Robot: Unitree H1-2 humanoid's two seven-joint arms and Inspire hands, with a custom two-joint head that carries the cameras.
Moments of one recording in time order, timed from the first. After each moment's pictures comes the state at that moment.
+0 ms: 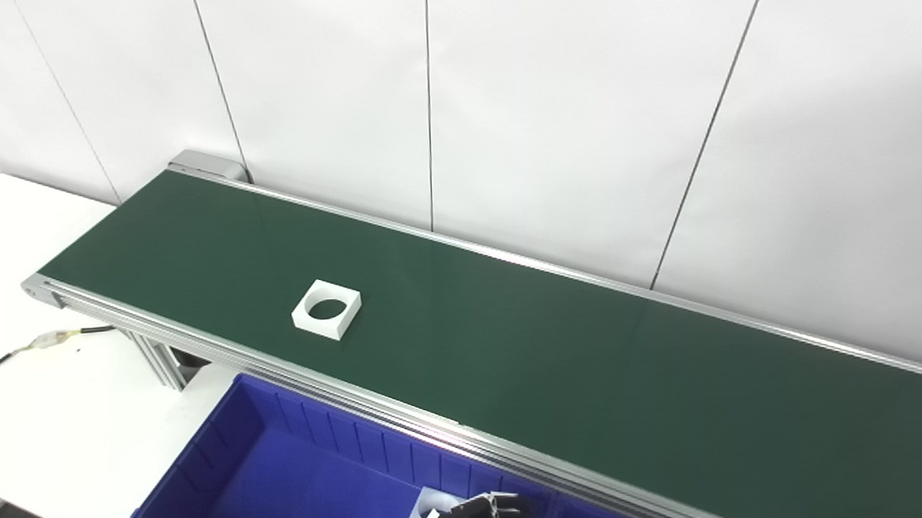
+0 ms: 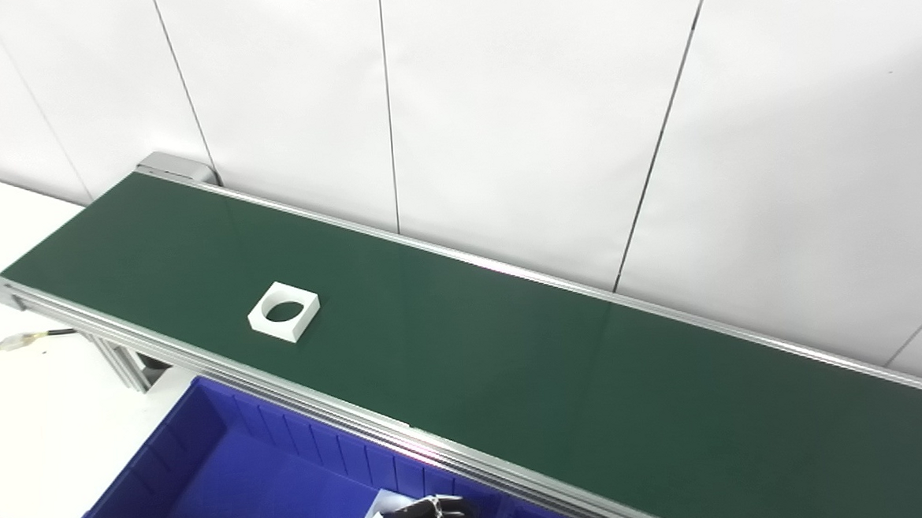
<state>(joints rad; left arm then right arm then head) 0.27 -0.08 -0.11 0.35 -0.18 -0.39 -0.29 0.37 -0.14 0.17 0.20 -0.12 -0.41 -0.12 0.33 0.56</state>
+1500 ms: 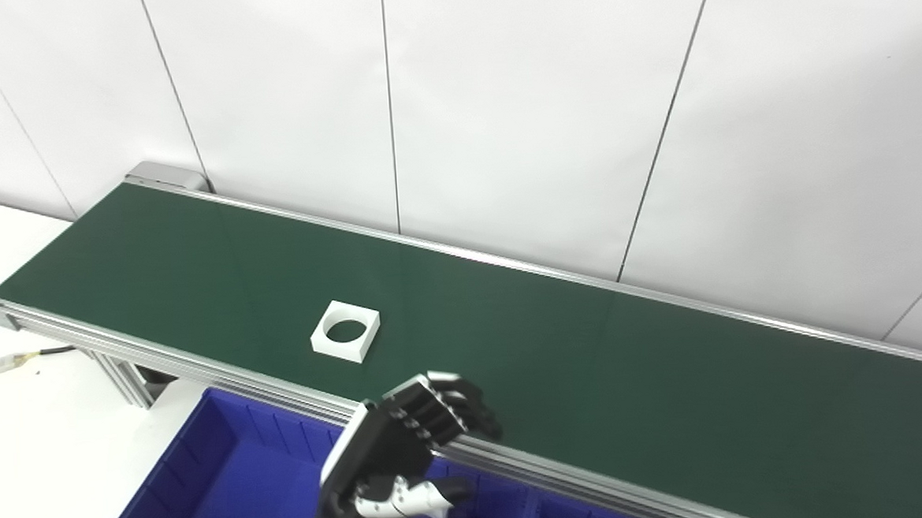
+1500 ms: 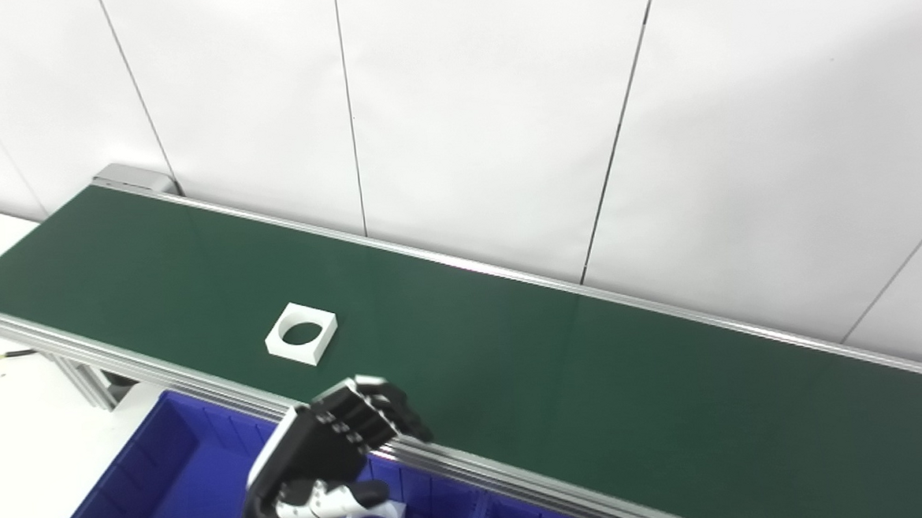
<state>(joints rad) 0.29 0.07 -0.10 -0.29 -0.52 -0.22 -0.37 0.36 -0.13 0.21 0.20 -0.15 -0.41 -0.17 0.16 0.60</state>
